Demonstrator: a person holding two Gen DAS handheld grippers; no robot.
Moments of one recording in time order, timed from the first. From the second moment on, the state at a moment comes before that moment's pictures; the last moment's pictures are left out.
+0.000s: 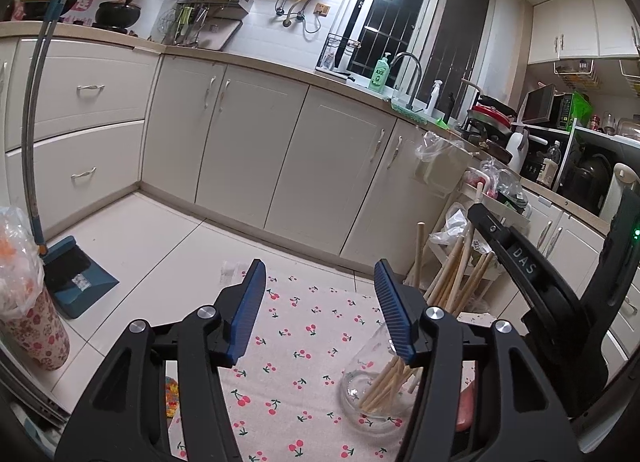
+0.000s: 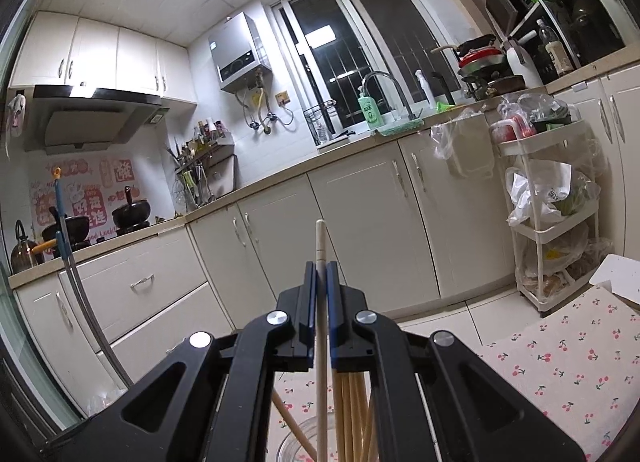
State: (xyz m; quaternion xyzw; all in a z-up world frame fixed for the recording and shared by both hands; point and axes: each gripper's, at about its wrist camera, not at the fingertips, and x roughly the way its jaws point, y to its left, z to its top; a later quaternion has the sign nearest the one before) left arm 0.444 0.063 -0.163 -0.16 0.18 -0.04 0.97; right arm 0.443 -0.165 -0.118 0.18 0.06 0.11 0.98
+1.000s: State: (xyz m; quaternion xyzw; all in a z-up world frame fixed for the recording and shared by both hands) left arm 0.395 0.017 -0.202 -0.11 0.29 -0.06 0.95; right arm 0.335 -0.238 -0.218 0.11 0.35 0.10 0.92
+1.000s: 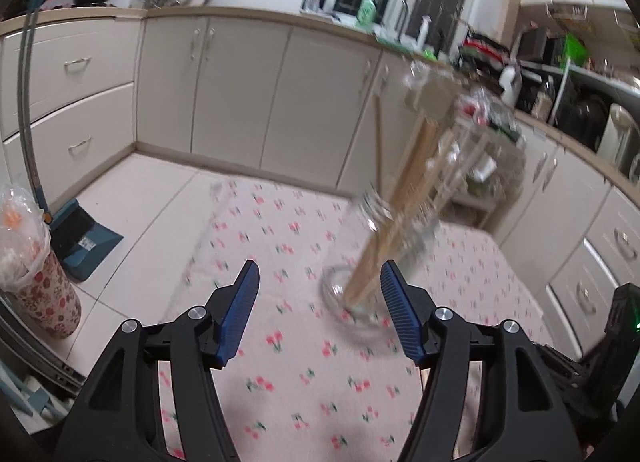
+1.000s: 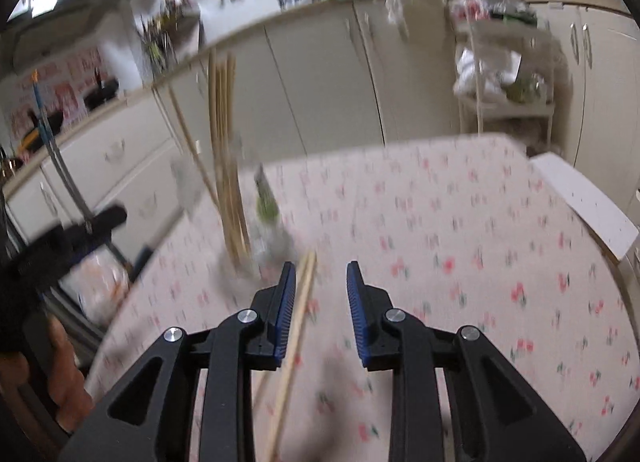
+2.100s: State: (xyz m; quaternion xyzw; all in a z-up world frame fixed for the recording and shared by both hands) left arm 0.356 -0.090 -0.237 0.02 0.41 -0.12 0.90; right arm 0.276 -0.274 -0.236 0.06 0.47 0.08 0.88
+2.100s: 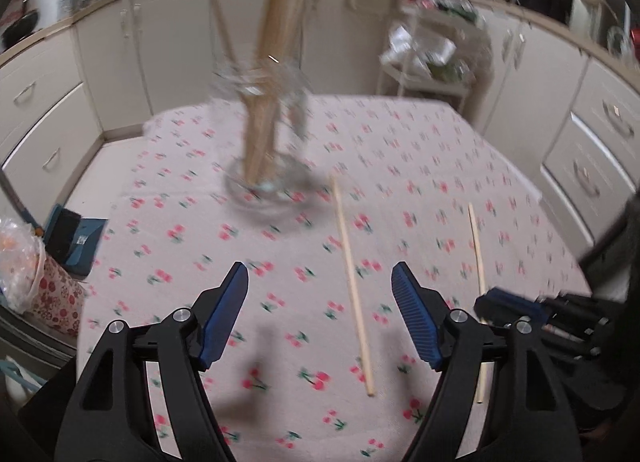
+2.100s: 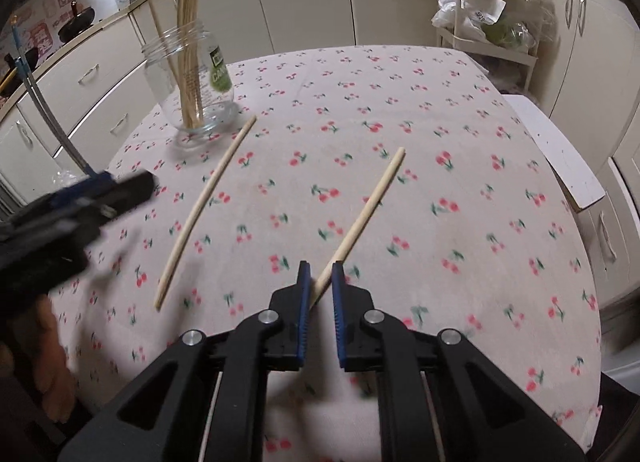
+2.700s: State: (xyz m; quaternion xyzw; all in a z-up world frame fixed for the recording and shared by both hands) left arm 0.334 -0.105 -0.265 0.07 0.46 -0.10 0.88; right arm 0.270 -0.290 -0.229 0.10 0.47 0.11 0.87
